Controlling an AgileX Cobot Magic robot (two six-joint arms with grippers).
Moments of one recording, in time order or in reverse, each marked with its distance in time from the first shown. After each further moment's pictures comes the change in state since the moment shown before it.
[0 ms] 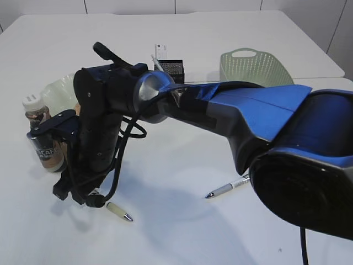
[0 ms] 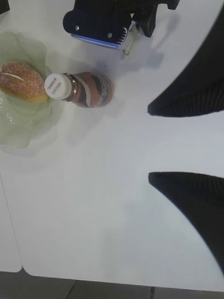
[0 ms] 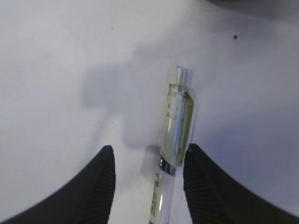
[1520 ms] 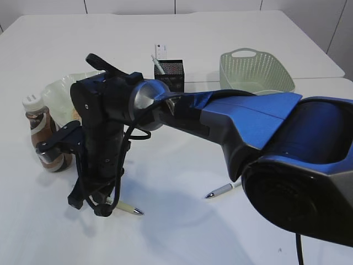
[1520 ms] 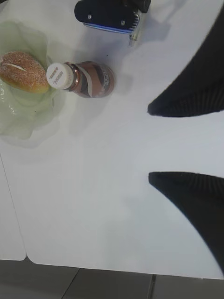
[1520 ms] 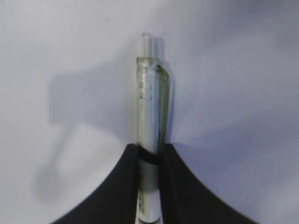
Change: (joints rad) left arm 0.000 0.000 0.000 0.037 0.002 0.000; right arm 0.005 0.032 -0.013 -0.118 0.074 -0.001
